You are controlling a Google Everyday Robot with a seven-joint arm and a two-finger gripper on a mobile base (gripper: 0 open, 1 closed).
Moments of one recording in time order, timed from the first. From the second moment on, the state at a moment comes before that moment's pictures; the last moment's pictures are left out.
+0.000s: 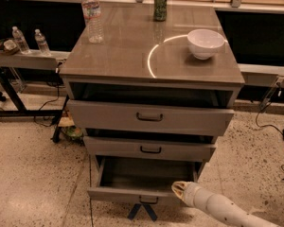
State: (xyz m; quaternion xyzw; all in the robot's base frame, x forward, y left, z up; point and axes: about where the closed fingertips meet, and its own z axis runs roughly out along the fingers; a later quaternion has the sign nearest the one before) arm 0.522 -0.178 0.286 -0.56 0.70 0.01 0.44
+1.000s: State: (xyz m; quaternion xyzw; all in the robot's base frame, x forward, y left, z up) arm 0.433 -0.171 0.184 -0.56 0.78 0.10 0.26
